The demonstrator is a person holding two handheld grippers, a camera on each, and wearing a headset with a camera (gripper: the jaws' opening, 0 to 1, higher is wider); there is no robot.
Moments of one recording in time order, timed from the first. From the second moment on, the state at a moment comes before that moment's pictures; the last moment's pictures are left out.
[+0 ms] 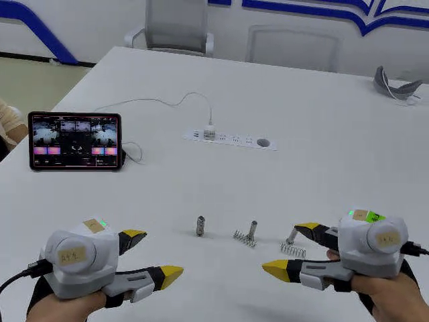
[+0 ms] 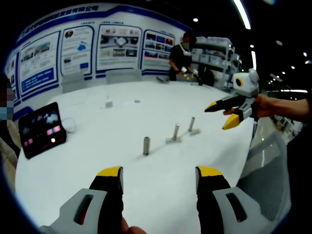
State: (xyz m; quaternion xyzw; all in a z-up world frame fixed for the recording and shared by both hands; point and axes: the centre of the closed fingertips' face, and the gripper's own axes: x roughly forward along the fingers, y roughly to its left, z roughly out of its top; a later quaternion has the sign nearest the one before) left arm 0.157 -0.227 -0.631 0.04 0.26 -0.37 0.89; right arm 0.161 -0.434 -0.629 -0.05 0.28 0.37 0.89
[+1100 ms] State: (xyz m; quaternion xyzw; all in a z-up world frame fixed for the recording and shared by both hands) left arm 0.176 -0.186 -0.606 0.04 0.26 -0.33 0.91; right arm 0.126 -0.470 -0.624 0.02 0.27 0.29 0.91
